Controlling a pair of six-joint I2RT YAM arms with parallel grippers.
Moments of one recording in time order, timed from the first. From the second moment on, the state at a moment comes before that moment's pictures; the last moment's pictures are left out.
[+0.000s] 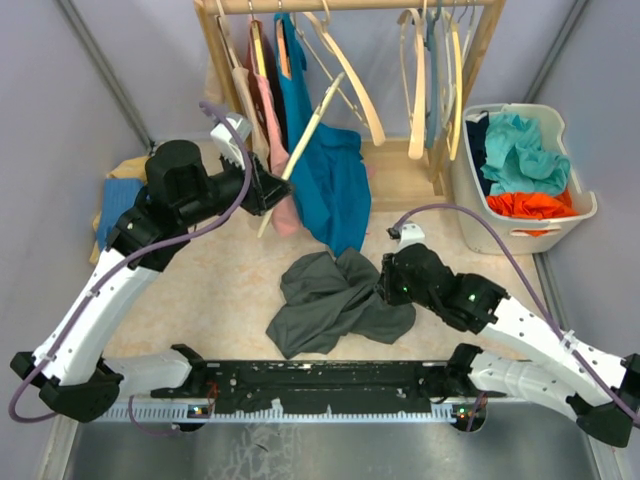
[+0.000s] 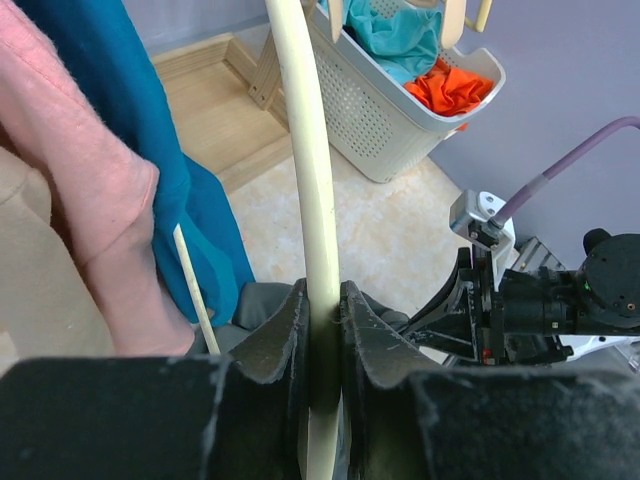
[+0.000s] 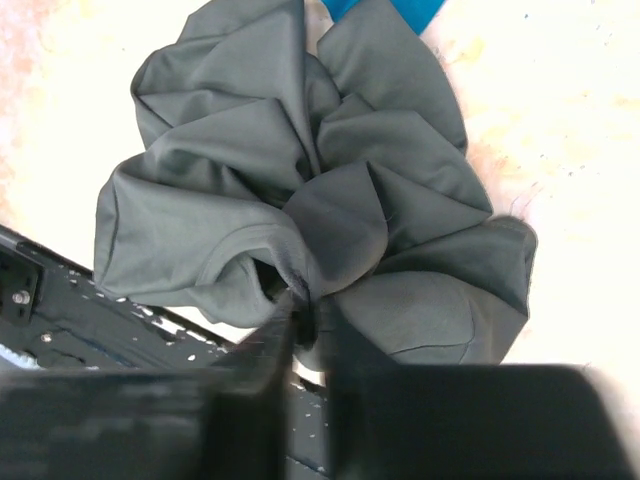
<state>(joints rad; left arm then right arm) -0.63 1.16 1.51 -0.52 0.25 -0.32 0.92 0.81 0.81 -0.71 0.23 0.60</state>
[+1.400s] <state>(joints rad) -0.53 1.14 1.50 -0.55 0.37 -0.29 0.66 1.40 1.81 -0.63 0.32 0.19</state>
